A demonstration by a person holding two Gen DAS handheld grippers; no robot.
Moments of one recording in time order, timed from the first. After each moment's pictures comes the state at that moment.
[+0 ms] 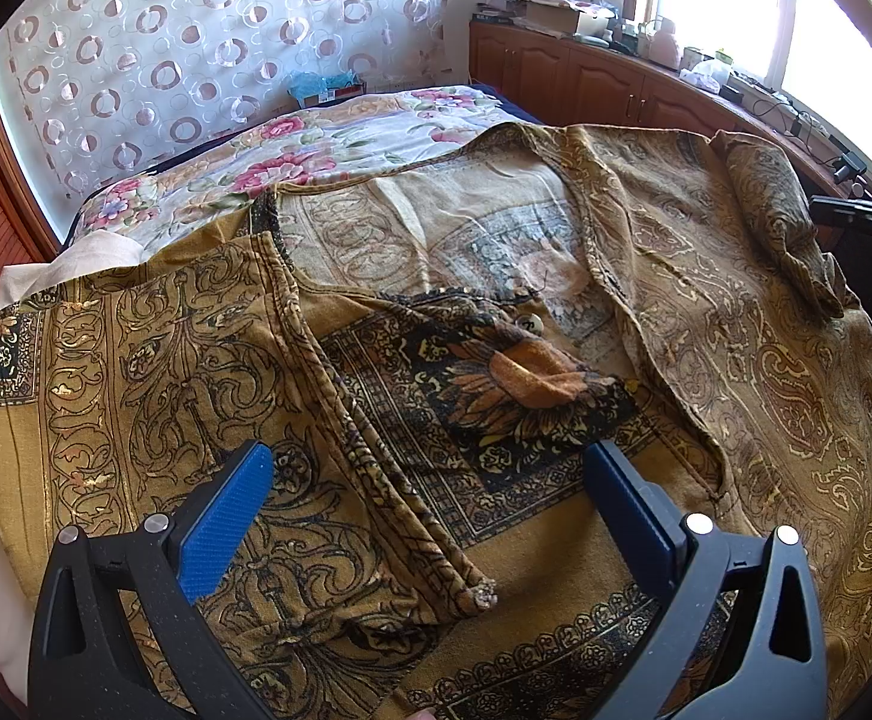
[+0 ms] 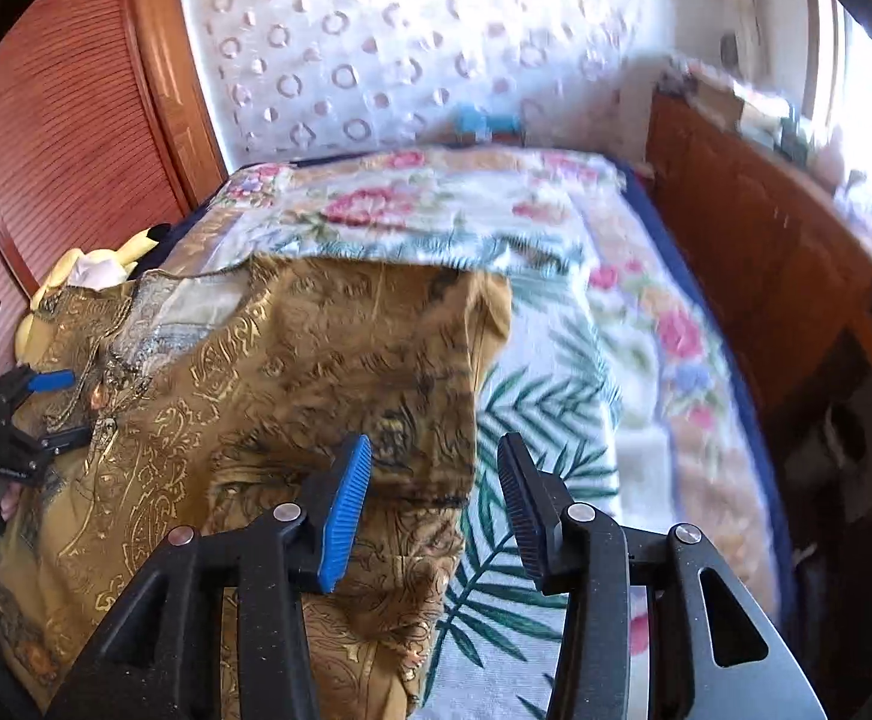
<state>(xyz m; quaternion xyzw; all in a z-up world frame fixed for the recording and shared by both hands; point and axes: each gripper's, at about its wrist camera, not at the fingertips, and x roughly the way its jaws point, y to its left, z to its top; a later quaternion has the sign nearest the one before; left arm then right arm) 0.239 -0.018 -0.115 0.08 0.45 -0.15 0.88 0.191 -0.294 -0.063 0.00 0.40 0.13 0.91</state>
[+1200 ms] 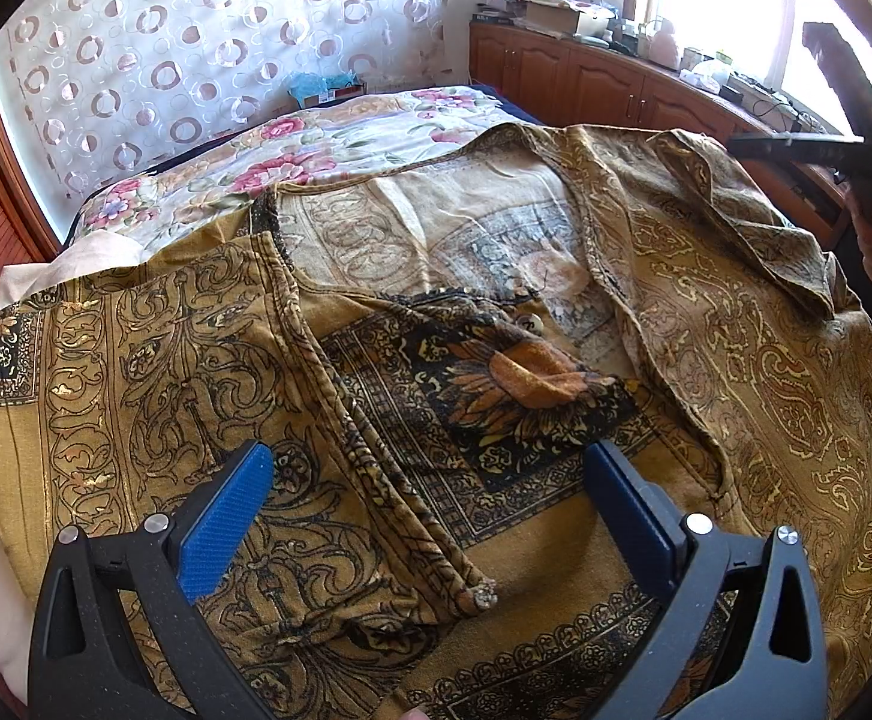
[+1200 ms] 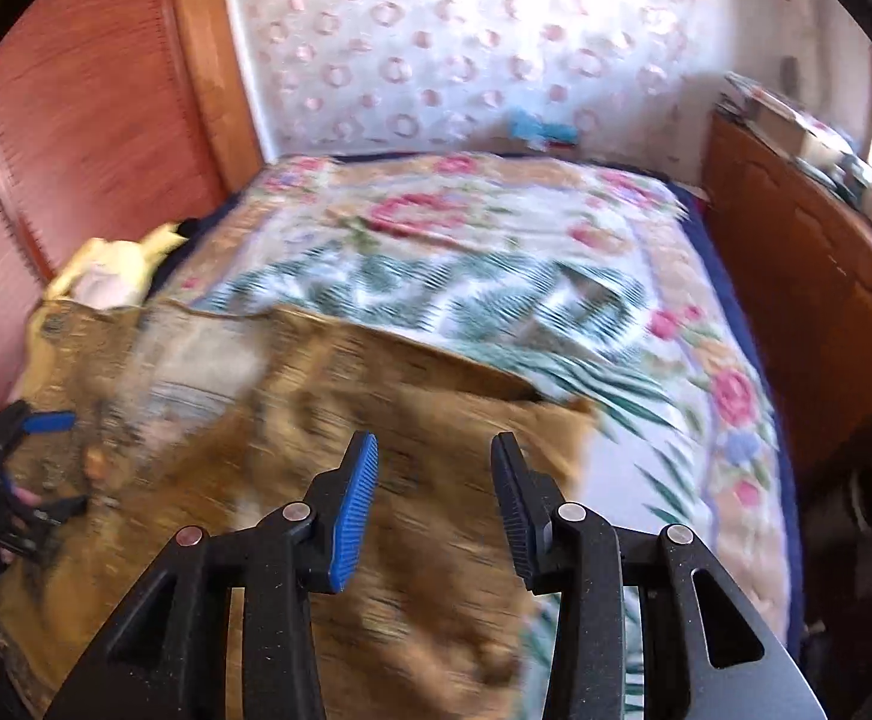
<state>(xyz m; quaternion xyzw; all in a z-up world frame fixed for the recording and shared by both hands) 0.239 -0.018 -0.115 0.08 0.45 -0.15 0.88 0.284 -0.268 -0.063 -0.04 0.40 0.15 0.90</state>
